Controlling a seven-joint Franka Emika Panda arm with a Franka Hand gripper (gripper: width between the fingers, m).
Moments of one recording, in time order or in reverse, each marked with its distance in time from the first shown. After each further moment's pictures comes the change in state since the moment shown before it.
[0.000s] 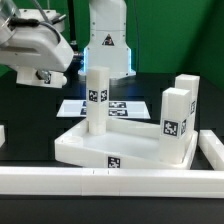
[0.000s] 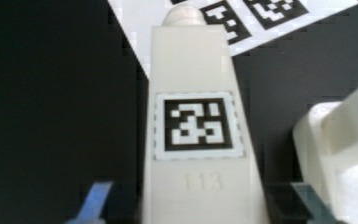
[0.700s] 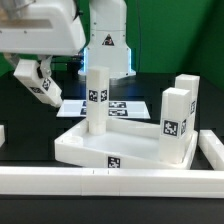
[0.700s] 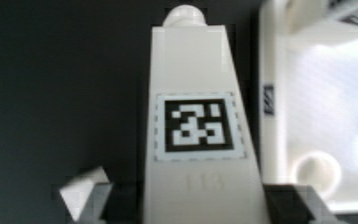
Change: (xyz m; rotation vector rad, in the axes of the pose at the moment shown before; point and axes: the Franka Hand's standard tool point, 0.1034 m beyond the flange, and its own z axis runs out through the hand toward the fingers) arm 0.005 -0.037 -0.036 0.017 0.485 -0.062
